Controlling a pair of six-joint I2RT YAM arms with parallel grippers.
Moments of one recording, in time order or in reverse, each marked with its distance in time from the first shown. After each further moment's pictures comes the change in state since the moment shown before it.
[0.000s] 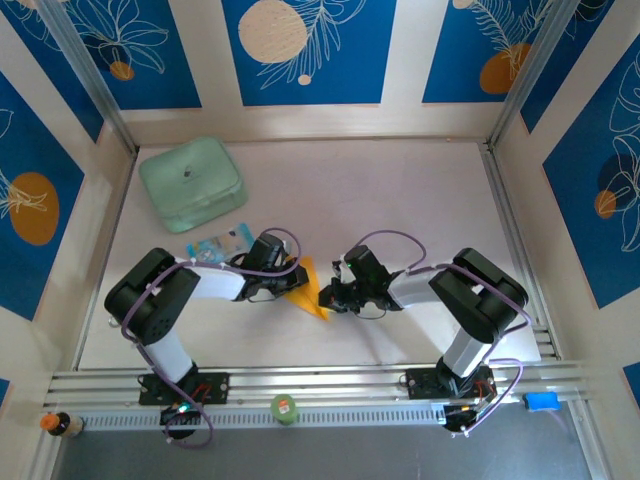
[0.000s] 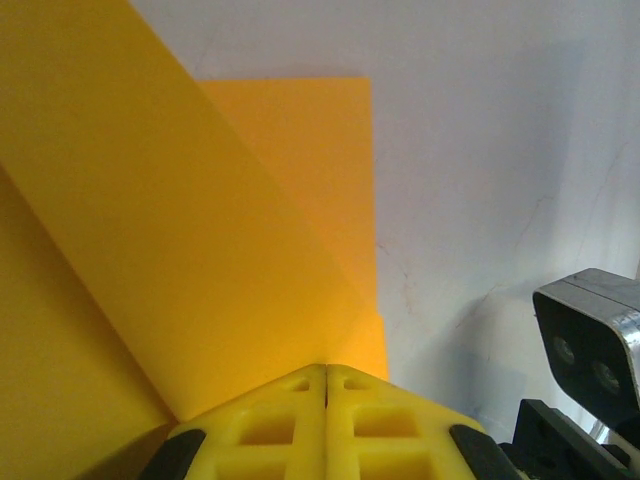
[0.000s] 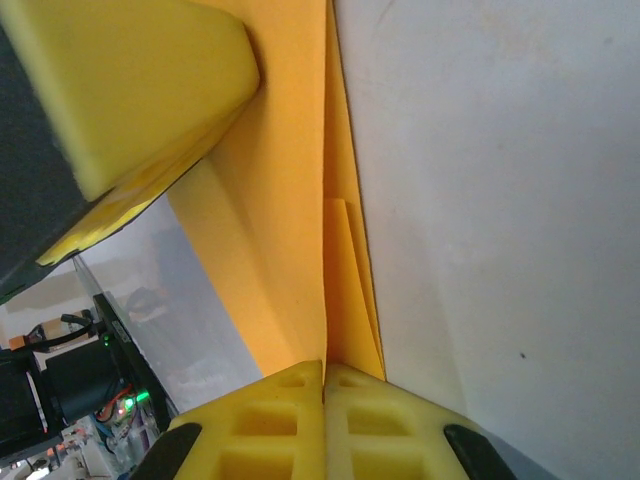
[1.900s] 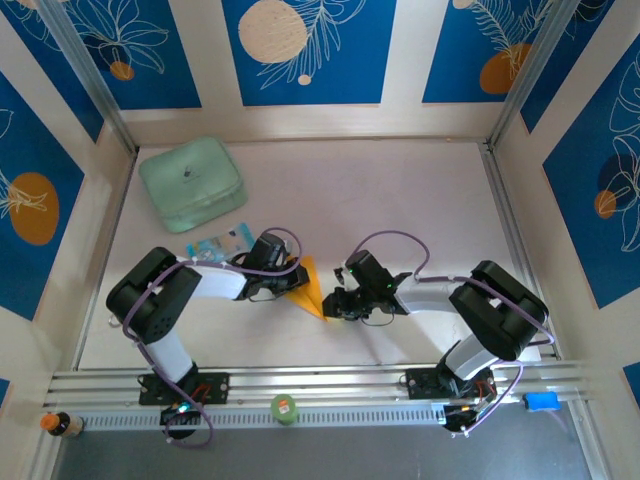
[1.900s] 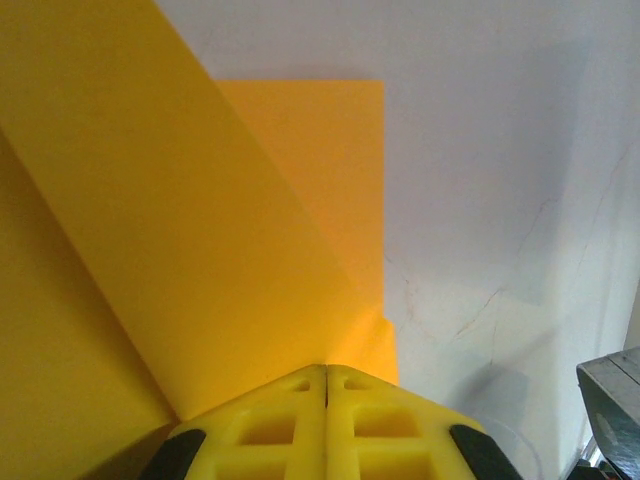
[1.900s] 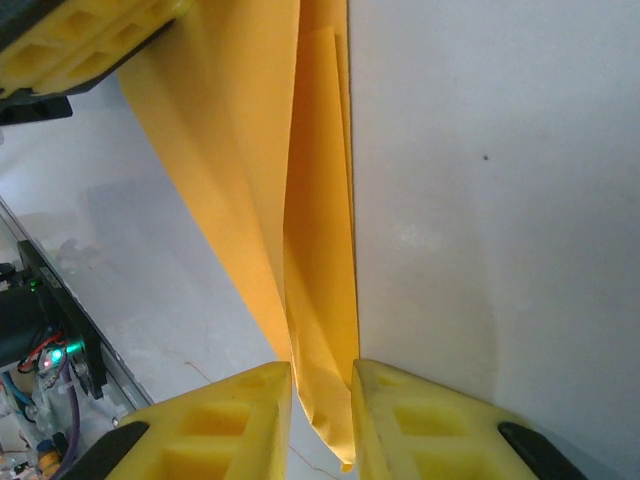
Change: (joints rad) left arm -0.003 0.012 0.011 -0.005 -0.005 0.000; right arm 0.039 -0.133 -0.013 -0.226 0.057 -0.148
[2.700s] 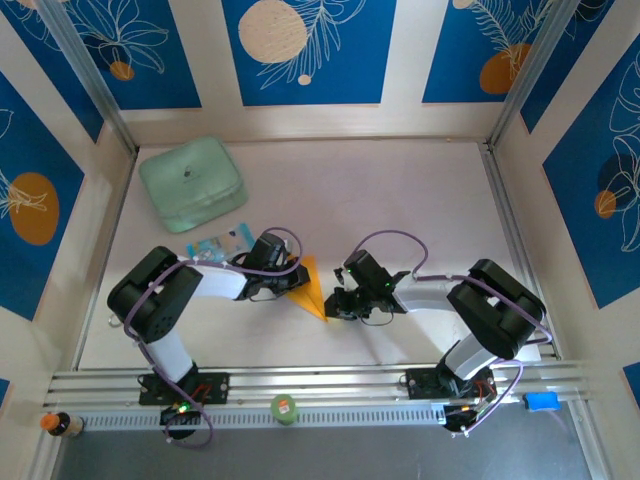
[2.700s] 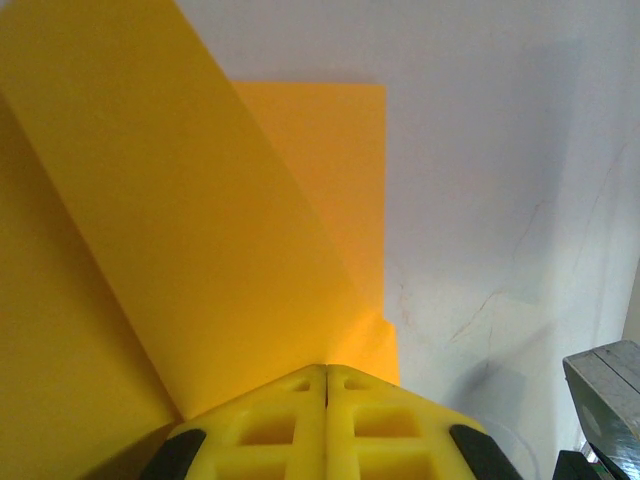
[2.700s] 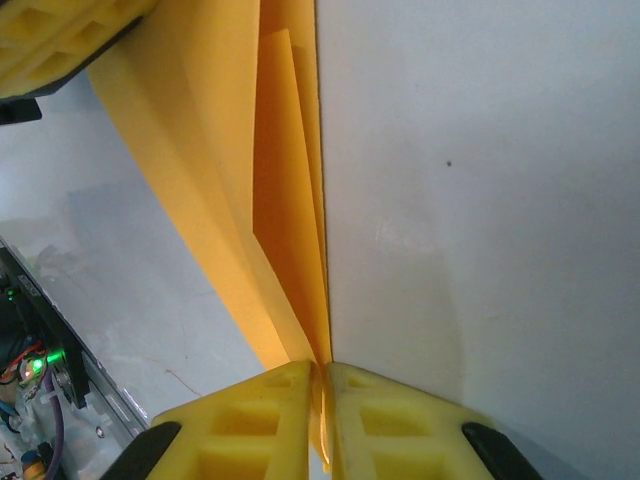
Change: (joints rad) left arm 0.000 0.007 0.000 0.015 0.004 0.000; right arm 0.003 0.016 0.014 -0.031 0.023 -0.003
